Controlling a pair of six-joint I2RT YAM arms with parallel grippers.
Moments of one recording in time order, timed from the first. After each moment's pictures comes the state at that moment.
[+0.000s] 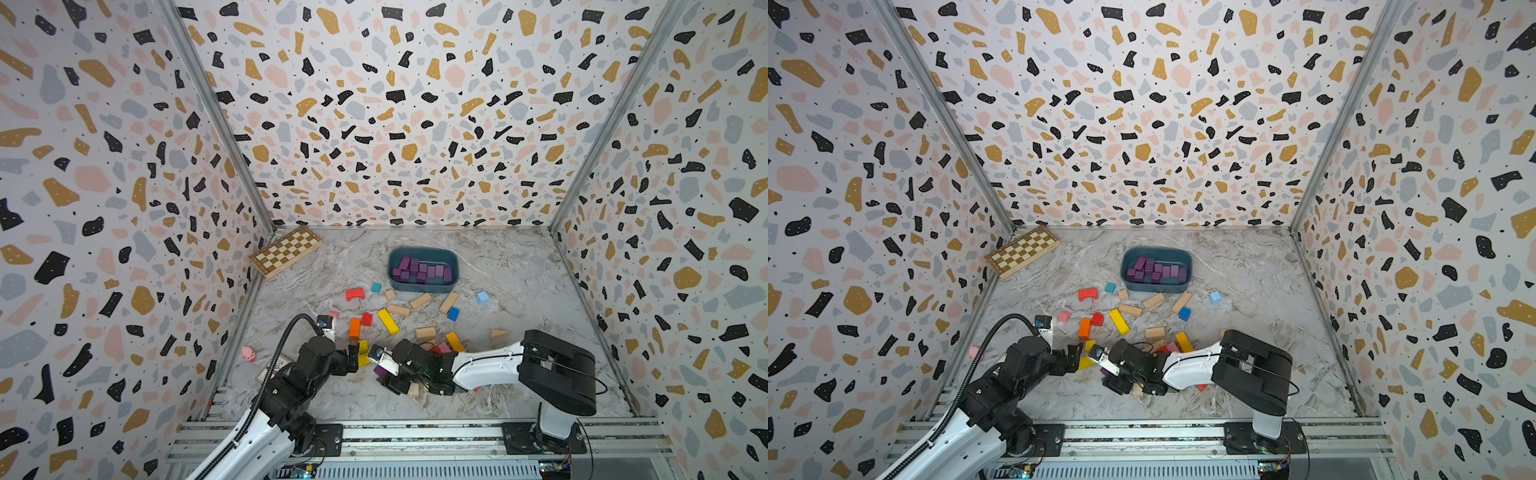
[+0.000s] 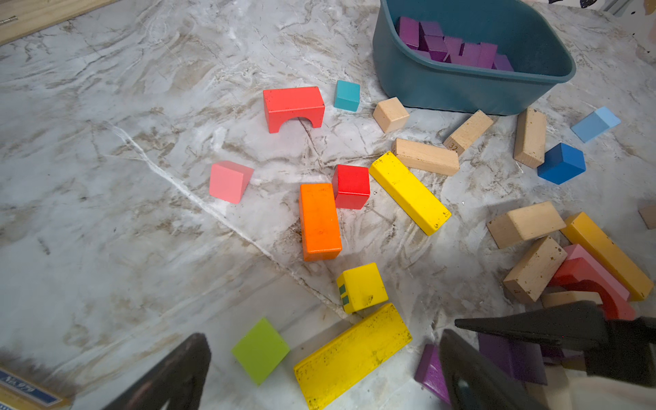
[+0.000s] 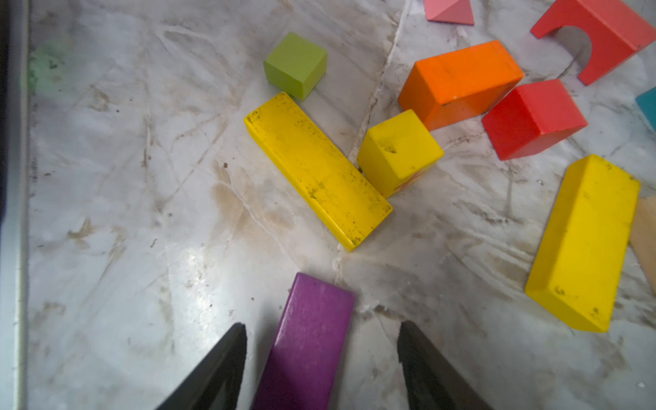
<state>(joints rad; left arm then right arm) -0.57 0.48 0.35 -0.55 -0.22 -0.41 1.22 1.79 0.84 0.20 0.01 -0.05</state>
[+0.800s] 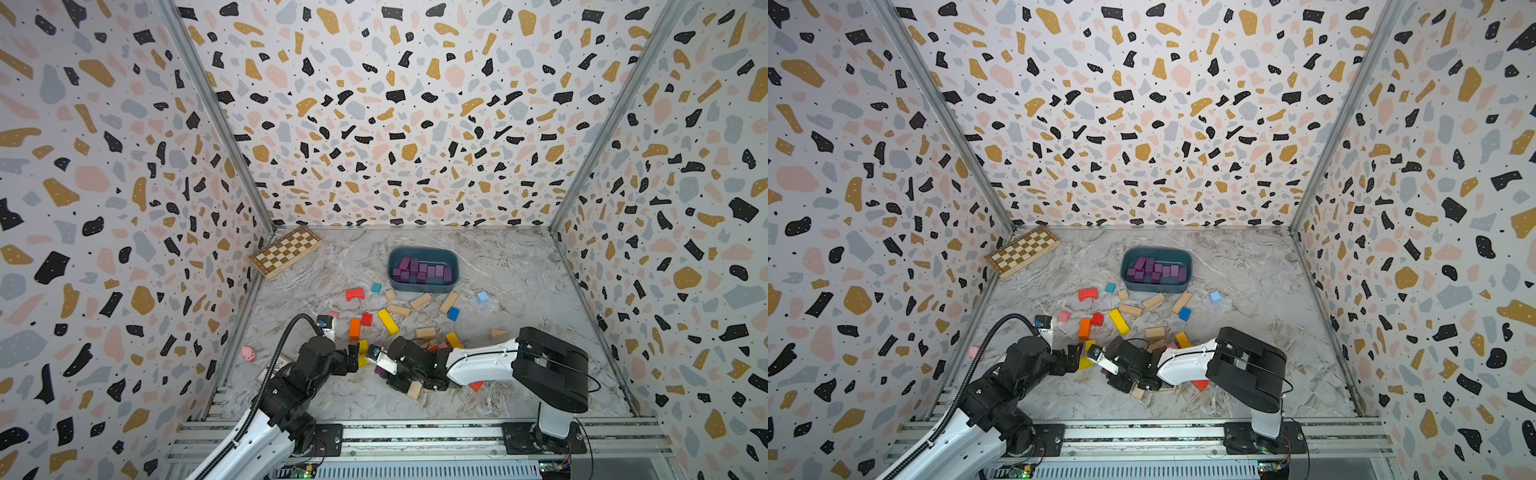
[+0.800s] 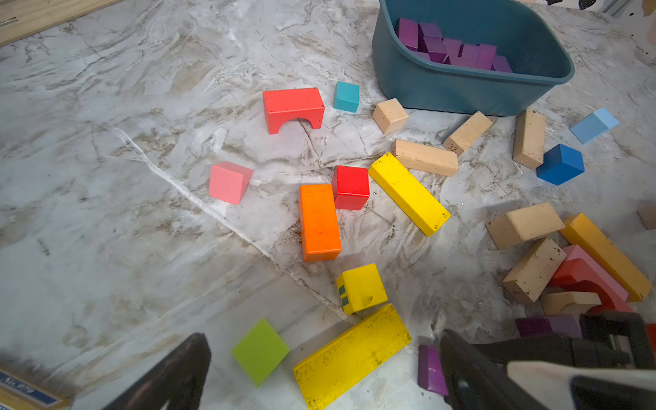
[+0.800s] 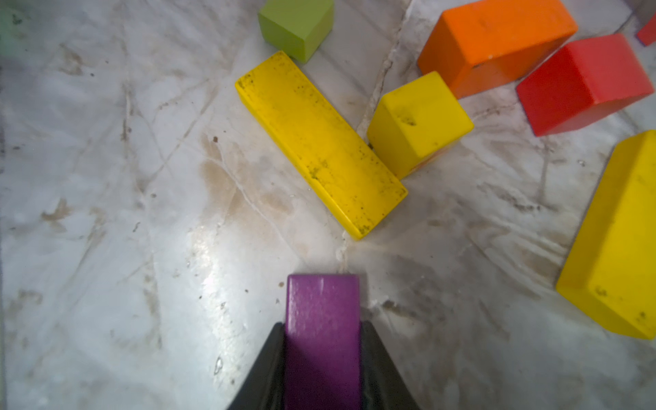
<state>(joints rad) -0.57 0.48 0.35 -0.55 -0.22 -0.41 1.20 1.82 0.91 0.07 -0.01 -0.08</state>
